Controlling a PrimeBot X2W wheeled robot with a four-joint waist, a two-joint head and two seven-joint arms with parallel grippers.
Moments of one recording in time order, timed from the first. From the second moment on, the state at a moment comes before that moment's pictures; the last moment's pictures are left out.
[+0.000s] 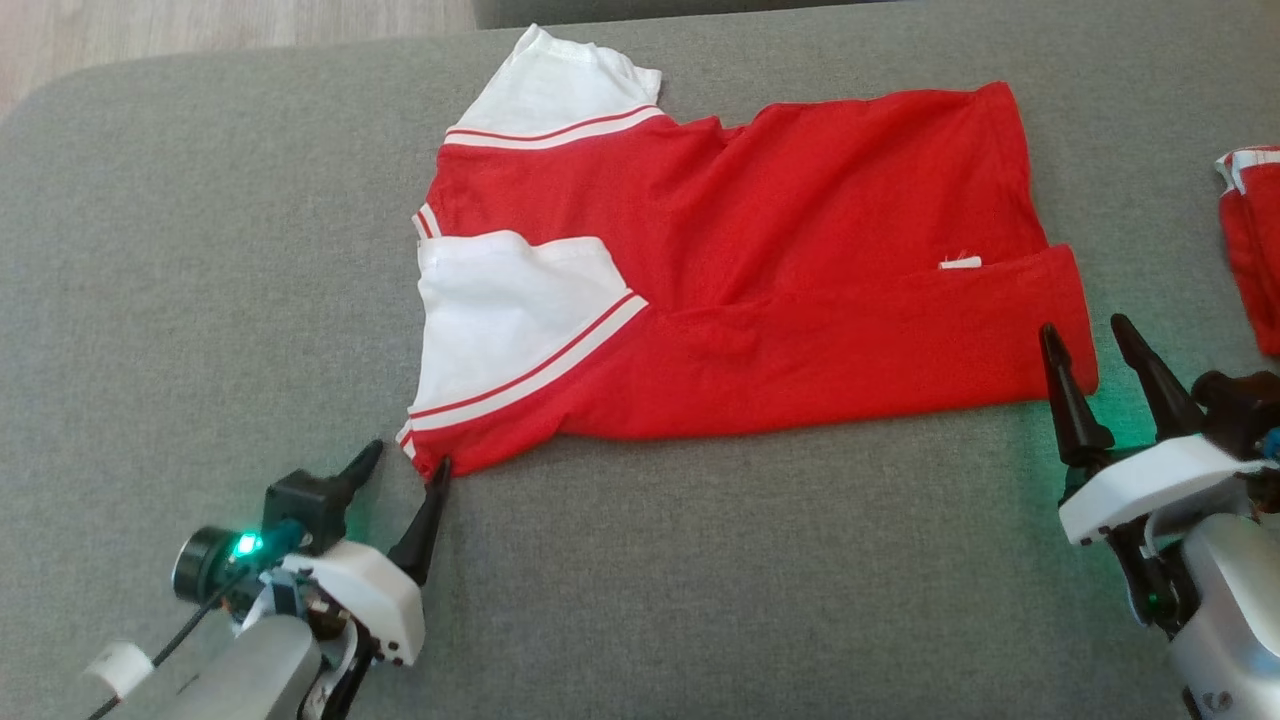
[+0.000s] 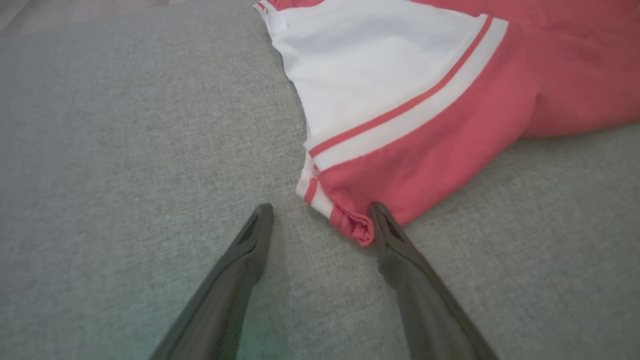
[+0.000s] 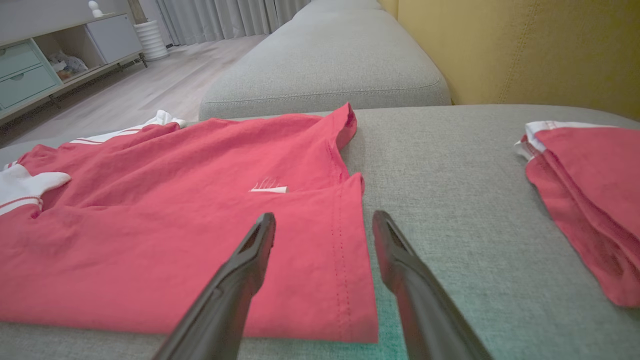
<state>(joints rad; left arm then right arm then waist) -0.33 0.41 -0.72 0.49 -0.62 0.06 -0.08 -0.32 -0.37 0.29 0.57 0.47 0.12 -0.25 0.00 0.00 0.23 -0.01</state>
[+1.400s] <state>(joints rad) -0.26 0.47 -0.81 0.31 -0.59 0.05 -0.09 -0.24 -0.43 0.26 0.72 0.56 0.12 -0.11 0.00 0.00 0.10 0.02</state>
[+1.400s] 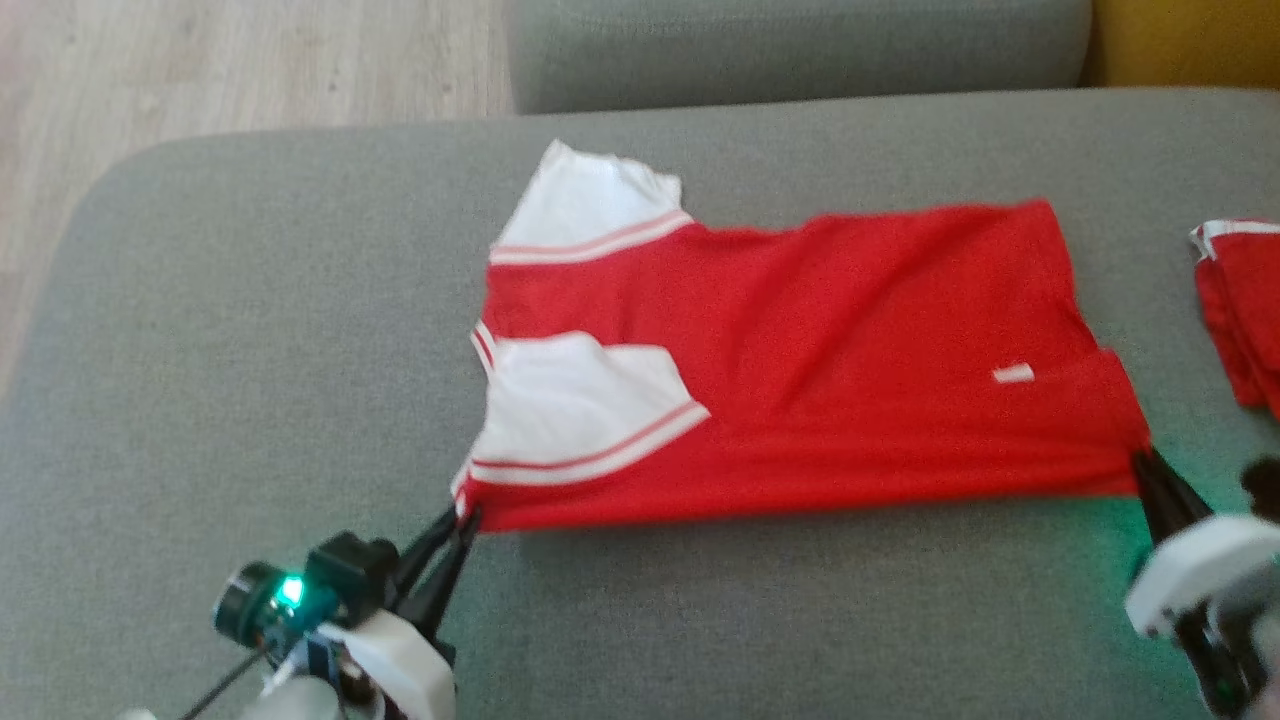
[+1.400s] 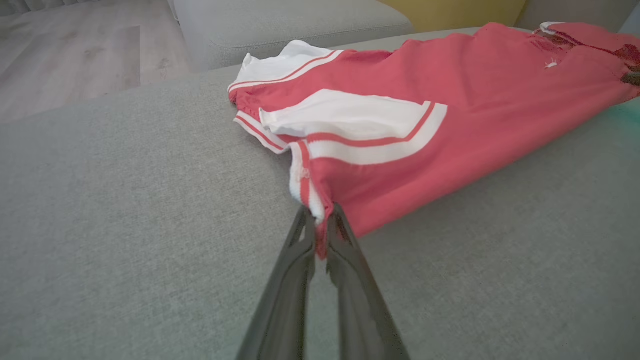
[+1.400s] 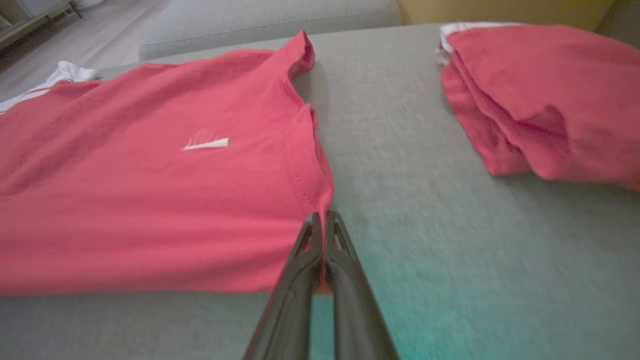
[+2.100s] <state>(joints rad) -0.06 0.50 -0.84 0.20 -0.65 0.12 -0.07 0.11 -0.42 0.07 0.46 0.49 0.12 -0.01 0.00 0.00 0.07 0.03</state>
